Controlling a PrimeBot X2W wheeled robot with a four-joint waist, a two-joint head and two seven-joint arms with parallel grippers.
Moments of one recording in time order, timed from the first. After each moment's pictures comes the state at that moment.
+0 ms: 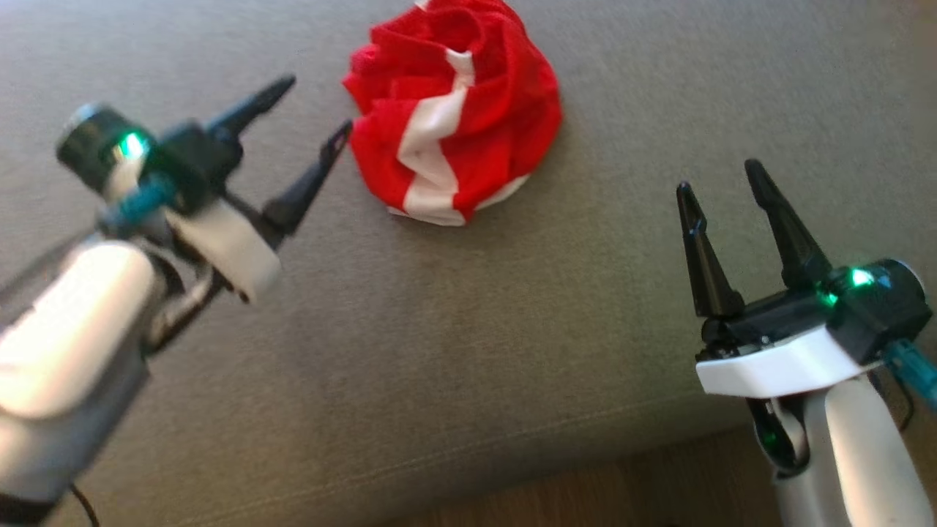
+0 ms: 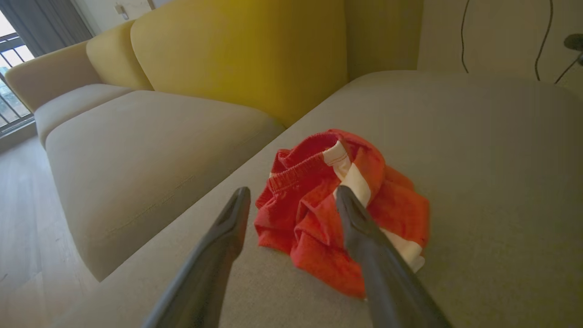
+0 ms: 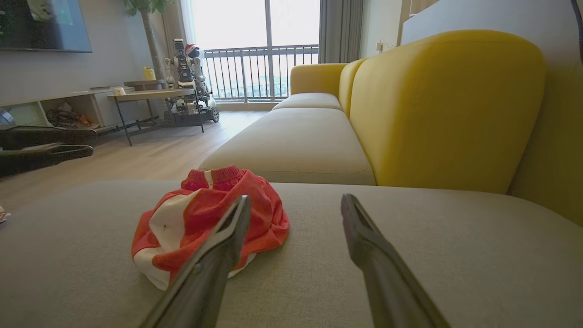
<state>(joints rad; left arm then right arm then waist) -0.65 0.55 -0.69 0.13 -0.39 -0.13 -0.08 -0.17 -0.05 0.04 -0.04 0.10 0.13 -0.26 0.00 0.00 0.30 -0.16</state>
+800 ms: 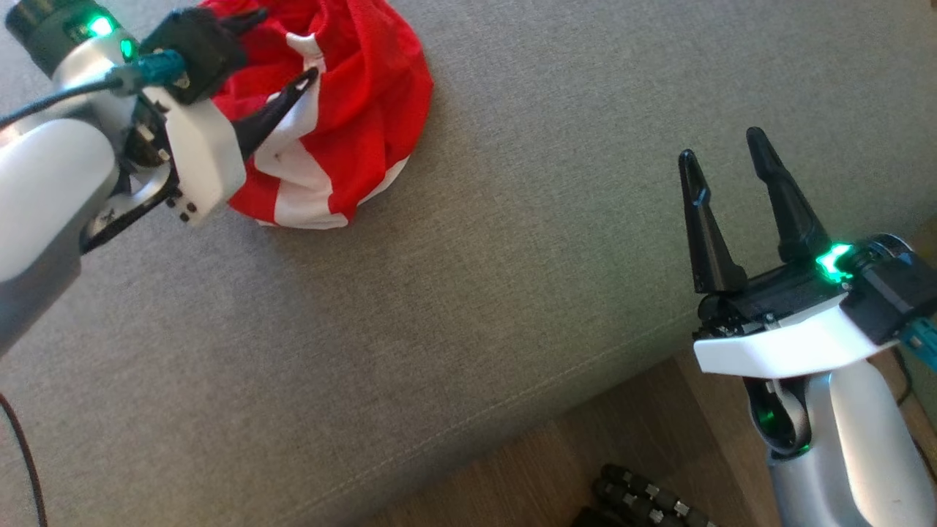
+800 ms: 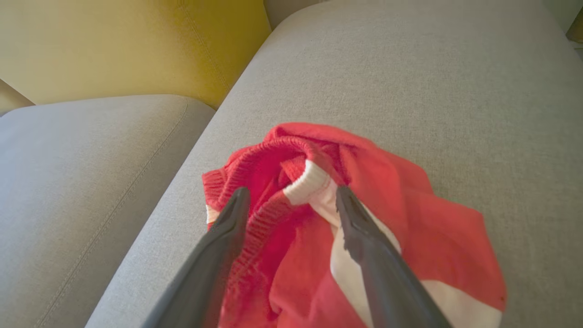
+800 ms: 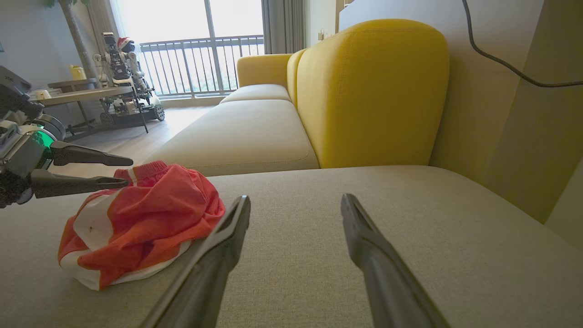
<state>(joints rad) -1.22 0.71 -1.32 0.32 -0.65 -0.13 -0.02 -0.22 -0.05 0.06 -0.05 0.20 0.13 -0.26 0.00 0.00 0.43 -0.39</state>
